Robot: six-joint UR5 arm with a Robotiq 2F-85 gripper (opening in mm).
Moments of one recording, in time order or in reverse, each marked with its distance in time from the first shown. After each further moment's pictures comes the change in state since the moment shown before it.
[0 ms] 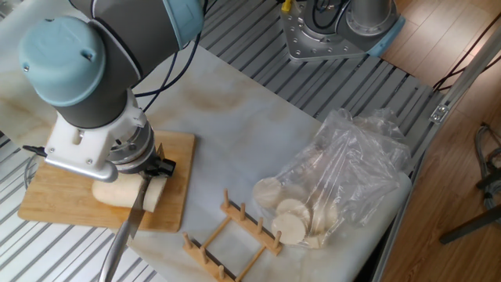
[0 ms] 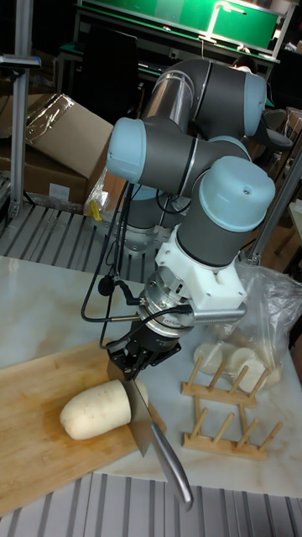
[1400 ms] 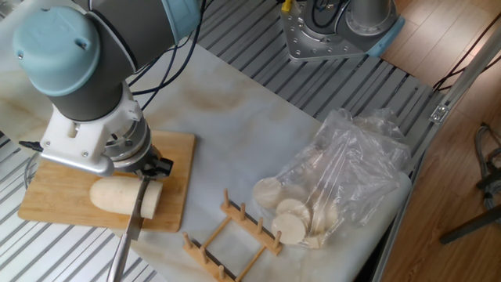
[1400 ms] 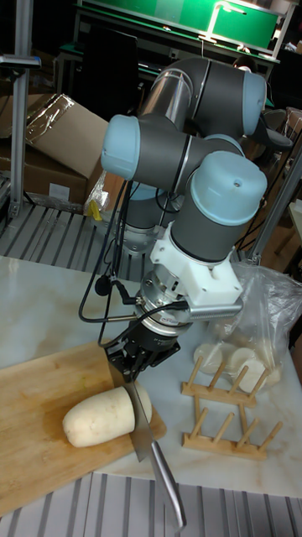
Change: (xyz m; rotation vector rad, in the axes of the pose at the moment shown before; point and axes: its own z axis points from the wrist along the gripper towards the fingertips) arm -0.007 -0.001 -0.002 -0.016 -0.035 -0.015
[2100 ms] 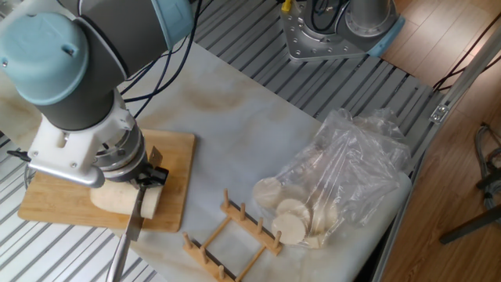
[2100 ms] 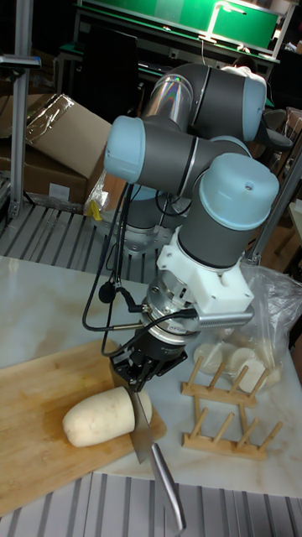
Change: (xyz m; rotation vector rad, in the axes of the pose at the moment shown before) arm -0.021 -0.001 -0.005 0.002 -0.011 0.015
